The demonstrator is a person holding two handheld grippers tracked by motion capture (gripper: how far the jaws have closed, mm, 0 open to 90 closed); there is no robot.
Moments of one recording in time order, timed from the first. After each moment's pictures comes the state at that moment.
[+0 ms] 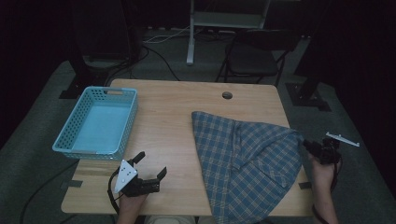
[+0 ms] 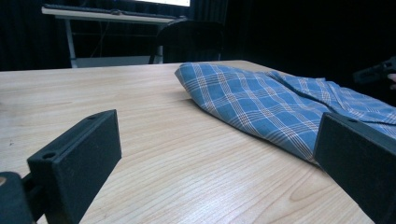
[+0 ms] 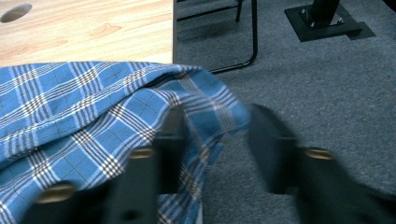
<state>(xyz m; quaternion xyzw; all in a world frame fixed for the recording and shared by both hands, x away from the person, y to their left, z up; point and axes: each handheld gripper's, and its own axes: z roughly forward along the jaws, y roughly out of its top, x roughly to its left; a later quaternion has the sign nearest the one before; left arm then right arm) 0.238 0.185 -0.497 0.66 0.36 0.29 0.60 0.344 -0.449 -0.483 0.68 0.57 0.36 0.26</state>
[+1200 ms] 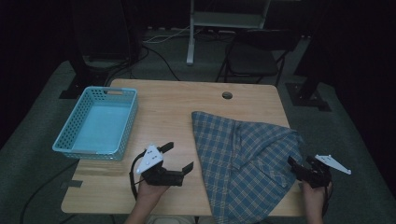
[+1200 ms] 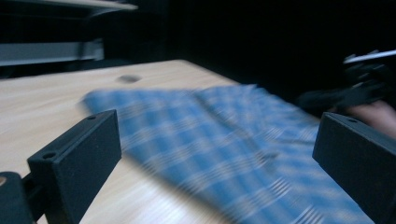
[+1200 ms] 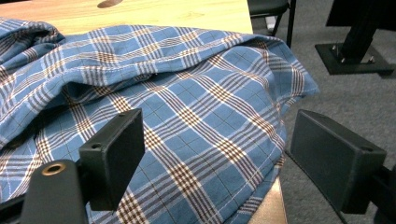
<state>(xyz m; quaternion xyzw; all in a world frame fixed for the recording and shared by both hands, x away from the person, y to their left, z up) 0.260 0.107 -0.426 0.71 0.29 0.18 0.62 0.271 -0.394 -0.496 0.61 0.61 0.42 0.30</state>
